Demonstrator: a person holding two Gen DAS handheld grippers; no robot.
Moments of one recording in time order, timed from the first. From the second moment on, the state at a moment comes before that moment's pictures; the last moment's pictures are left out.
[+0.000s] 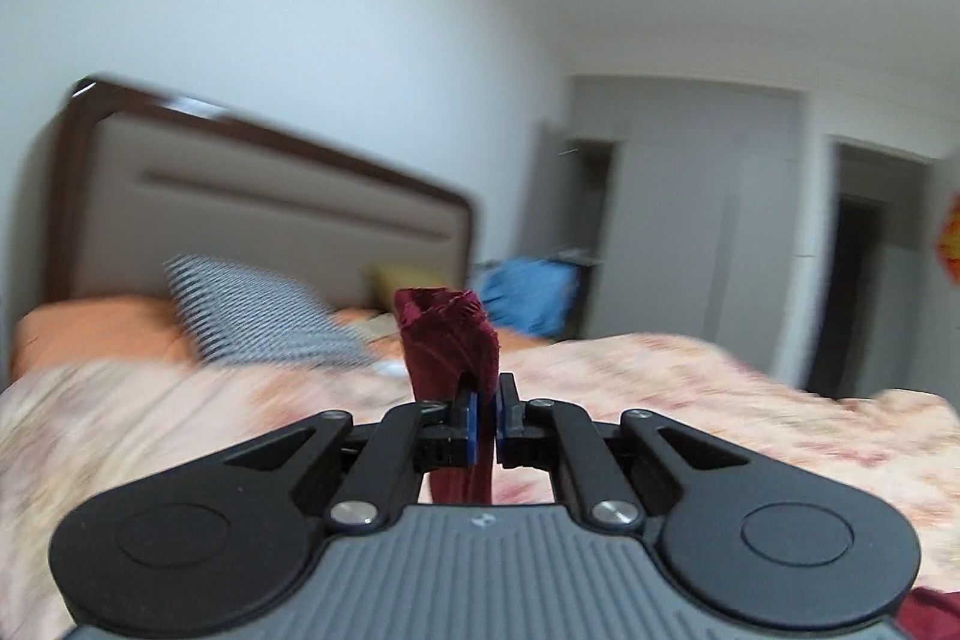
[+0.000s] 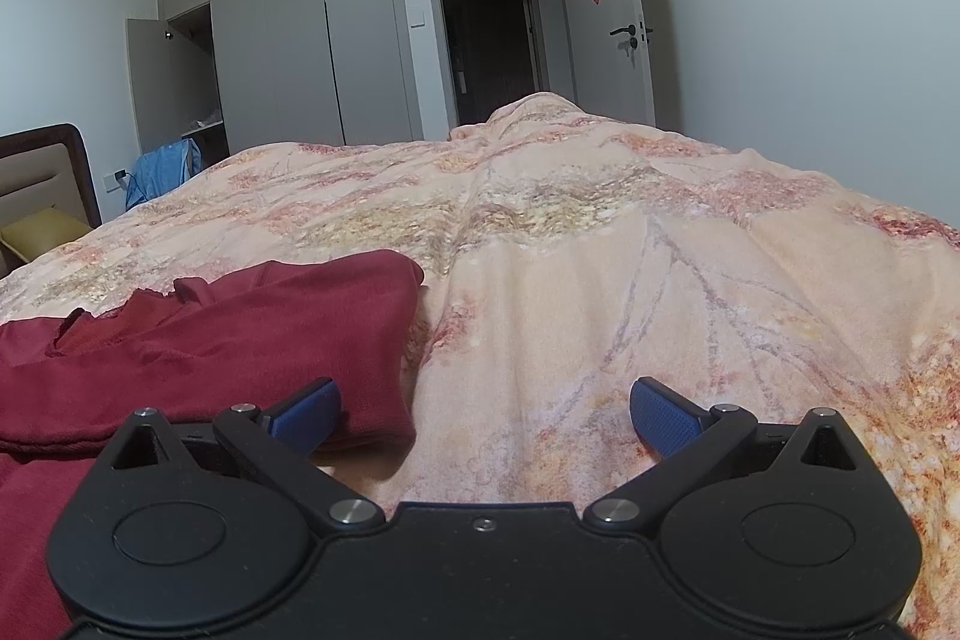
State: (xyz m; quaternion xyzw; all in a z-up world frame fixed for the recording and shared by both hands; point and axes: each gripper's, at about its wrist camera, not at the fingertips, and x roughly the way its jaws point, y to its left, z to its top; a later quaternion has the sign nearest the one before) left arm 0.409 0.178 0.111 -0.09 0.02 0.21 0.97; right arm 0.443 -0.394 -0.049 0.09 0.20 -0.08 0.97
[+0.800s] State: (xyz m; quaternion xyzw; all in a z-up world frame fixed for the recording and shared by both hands) left arm 0.519 -0.112 -0.020 -0.02 0.17 -0.13 0.98; right arm 0.440 -0.403 -0.053 0.12 0.18 -0.06 0.97
